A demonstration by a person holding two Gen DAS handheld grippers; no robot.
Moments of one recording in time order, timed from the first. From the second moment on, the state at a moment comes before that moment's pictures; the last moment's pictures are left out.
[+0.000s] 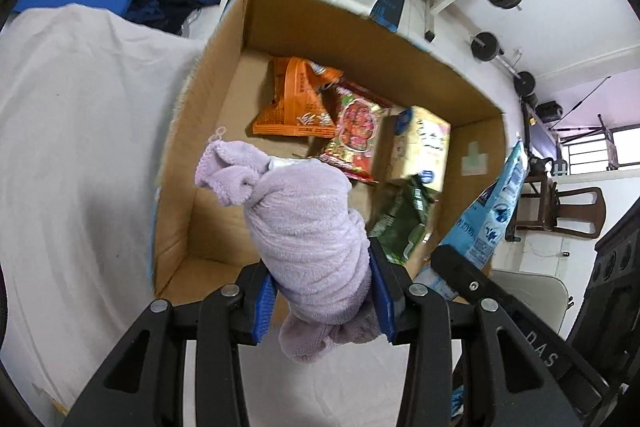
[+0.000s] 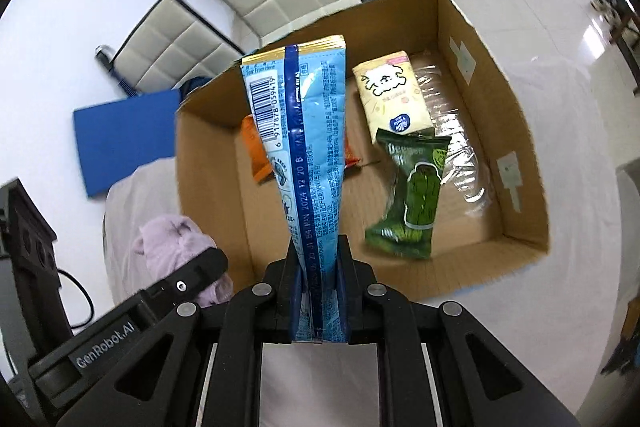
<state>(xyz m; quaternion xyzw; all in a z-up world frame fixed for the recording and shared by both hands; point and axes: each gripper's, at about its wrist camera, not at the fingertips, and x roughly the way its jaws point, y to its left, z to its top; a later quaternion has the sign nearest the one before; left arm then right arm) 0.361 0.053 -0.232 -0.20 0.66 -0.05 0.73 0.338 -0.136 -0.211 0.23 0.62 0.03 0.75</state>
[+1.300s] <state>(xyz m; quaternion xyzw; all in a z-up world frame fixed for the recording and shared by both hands) 0.358 0.062 -0.239 -0.07 0.65 0.01 0.75 0.356 -0.126 -0.267 0.05 0.66 0.00 0.75</state>
